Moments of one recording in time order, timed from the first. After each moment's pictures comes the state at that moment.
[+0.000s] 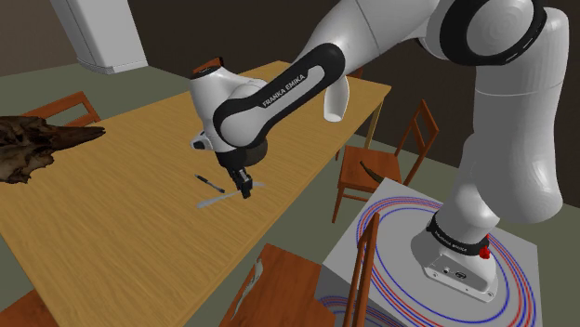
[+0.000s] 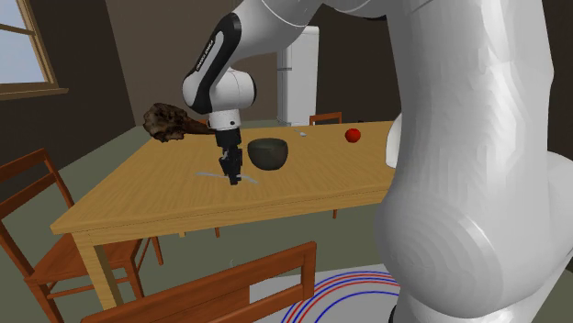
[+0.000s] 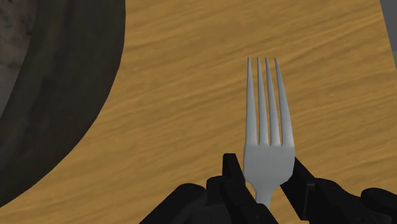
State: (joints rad) arm 0.36 0.40 0.16 -1.84 -0.09 2.09 -0.74
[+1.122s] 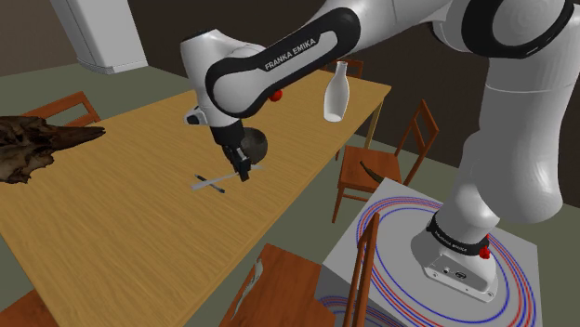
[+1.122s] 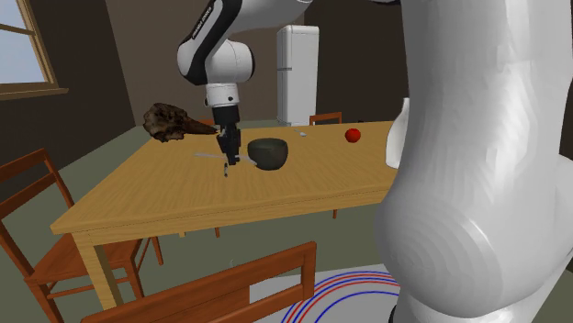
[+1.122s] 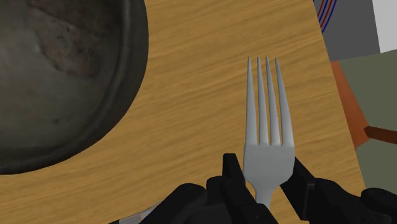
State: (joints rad) arm 0.36 0.32 0.16 -1.78 -0.07 1.94 -0.75
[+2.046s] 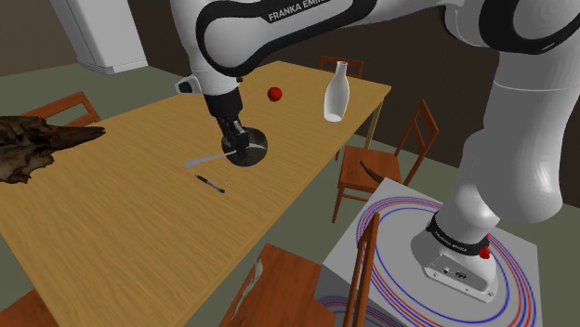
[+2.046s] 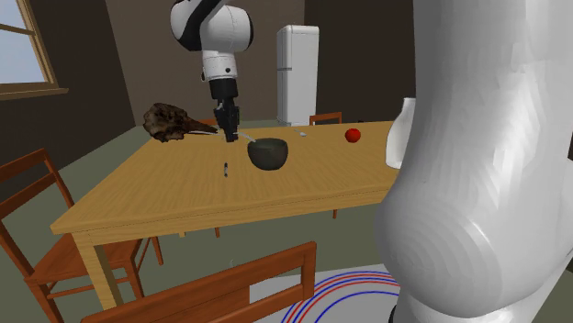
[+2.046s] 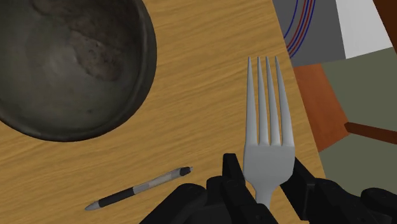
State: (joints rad) arm 0.36 0.26 0.17 -1.67 -0.06 1.77 -0.76
